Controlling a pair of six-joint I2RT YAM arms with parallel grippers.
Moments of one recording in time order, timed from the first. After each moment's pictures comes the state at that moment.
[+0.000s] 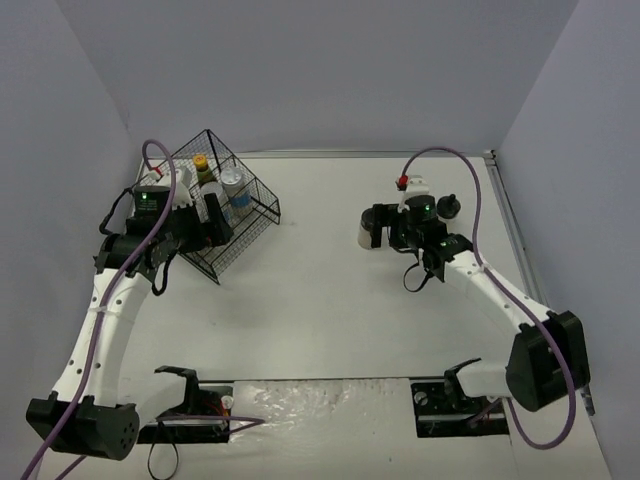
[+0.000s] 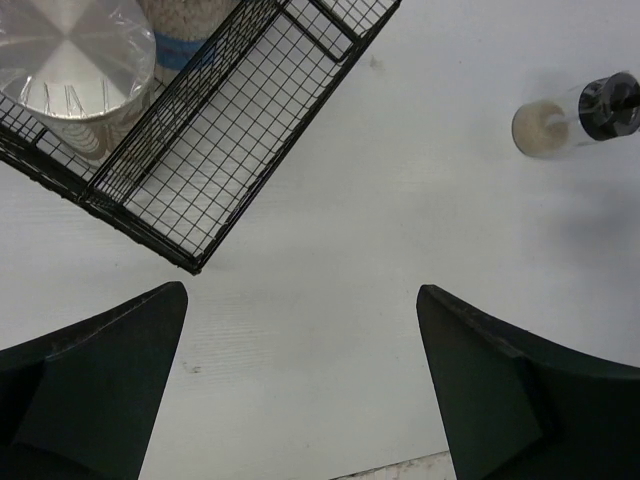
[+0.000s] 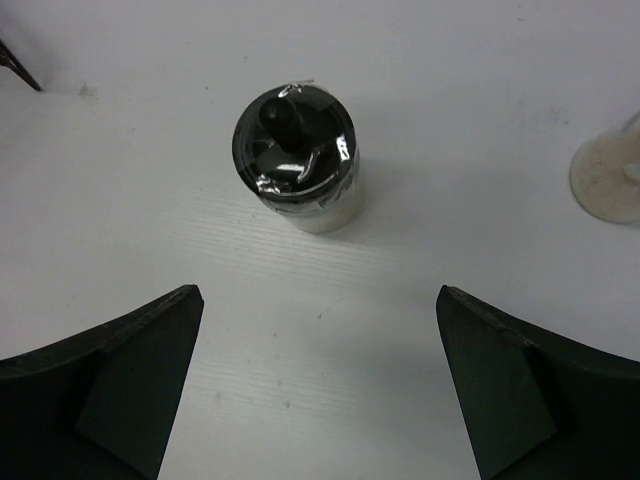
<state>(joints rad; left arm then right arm) -0.12 1.09 1.23 -0.82 0.16 -0.33 0.39 1.27 0.87 -0.18 0.10 0.24</state>
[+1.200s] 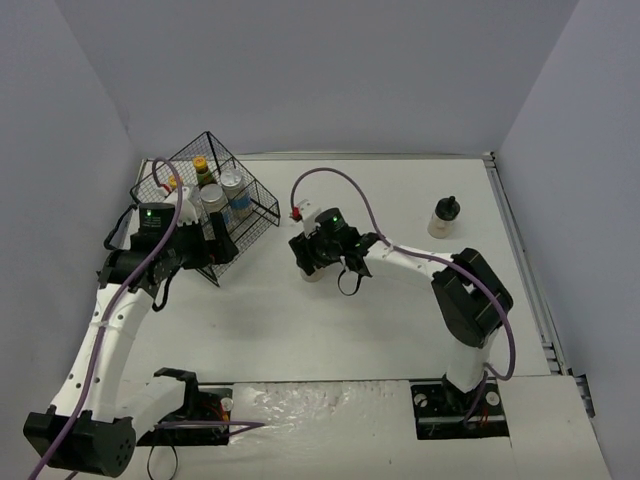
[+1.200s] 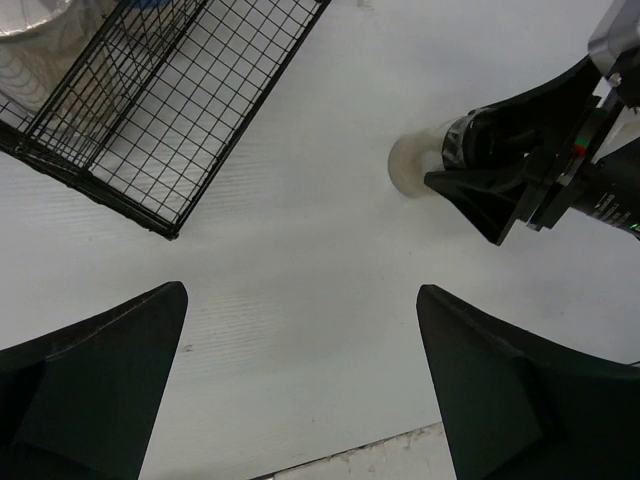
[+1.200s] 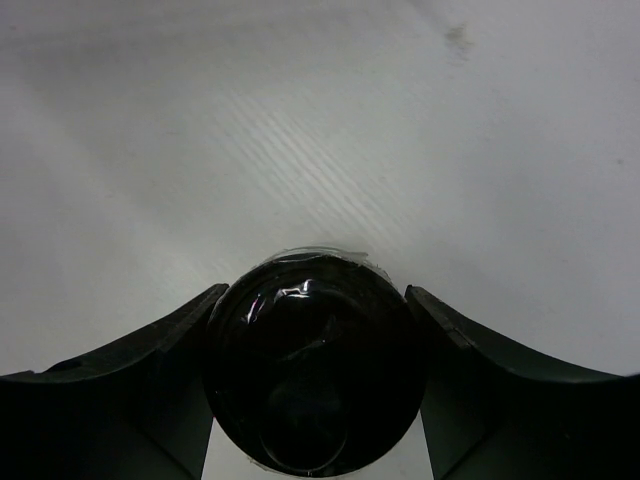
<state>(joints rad) -0.14 1.01 1.10 -0.81 0.21 -0.30 0.74 1.81 1.14 -0.02 -0.08 0.00</state>
